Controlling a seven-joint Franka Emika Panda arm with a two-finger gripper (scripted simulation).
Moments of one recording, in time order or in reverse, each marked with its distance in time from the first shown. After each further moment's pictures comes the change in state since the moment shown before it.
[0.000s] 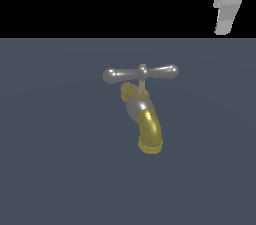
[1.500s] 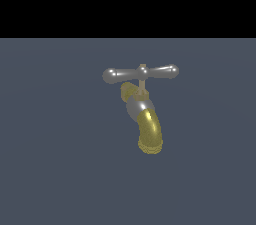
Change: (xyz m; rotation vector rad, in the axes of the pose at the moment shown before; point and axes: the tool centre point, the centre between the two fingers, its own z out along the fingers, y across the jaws) arm 0.030 -0.090 -0.108 0.014 -0.009 0.707
